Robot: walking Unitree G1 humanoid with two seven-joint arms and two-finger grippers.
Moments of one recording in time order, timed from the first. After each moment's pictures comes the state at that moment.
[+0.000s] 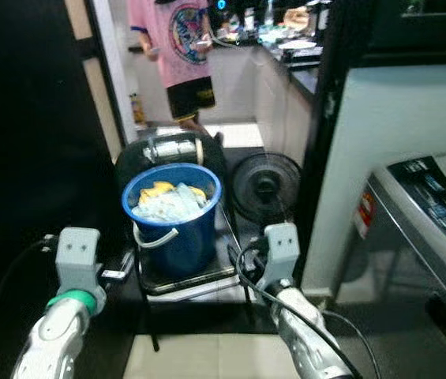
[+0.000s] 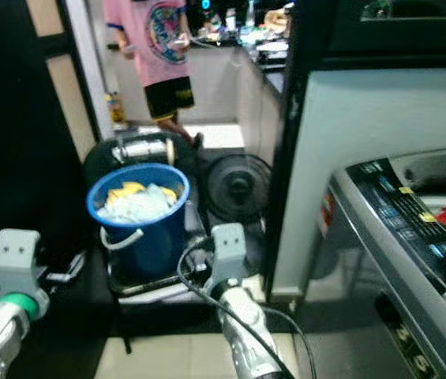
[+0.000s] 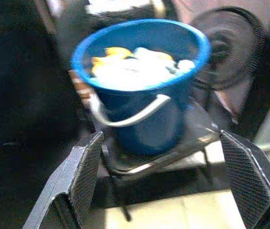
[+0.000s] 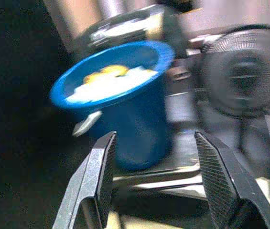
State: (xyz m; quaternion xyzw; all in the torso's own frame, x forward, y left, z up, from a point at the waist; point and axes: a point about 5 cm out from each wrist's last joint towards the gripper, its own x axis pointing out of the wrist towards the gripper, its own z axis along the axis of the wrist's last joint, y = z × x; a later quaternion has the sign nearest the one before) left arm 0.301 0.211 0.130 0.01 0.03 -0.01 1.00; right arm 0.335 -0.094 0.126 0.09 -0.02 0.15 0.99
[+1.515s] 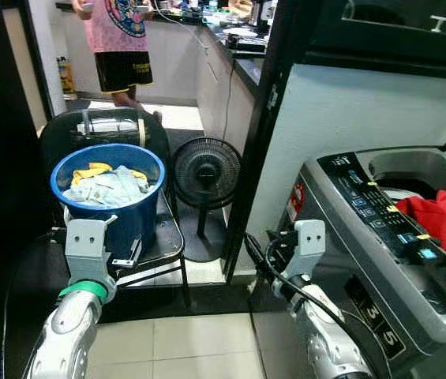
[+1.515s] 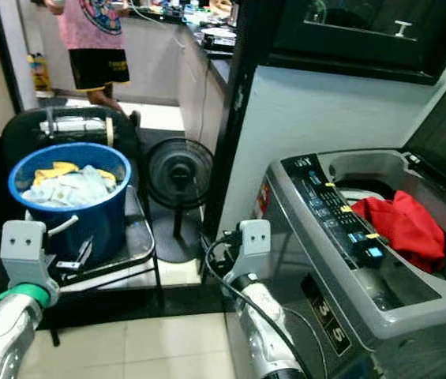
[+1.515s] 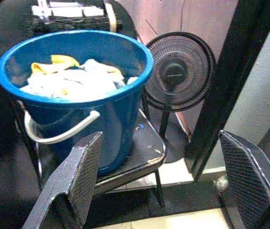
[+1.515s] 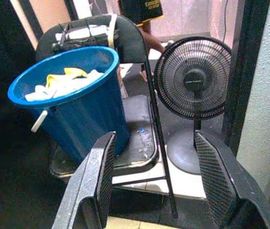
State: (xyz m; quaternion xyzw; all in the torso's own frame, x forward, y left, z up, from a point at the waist) left arm 0.306 0.202 0.151 0.01 -0.03 0.01 1.00; right arm 0.337 -0.107 0.133 0.11 -0.05 0.19 0.97
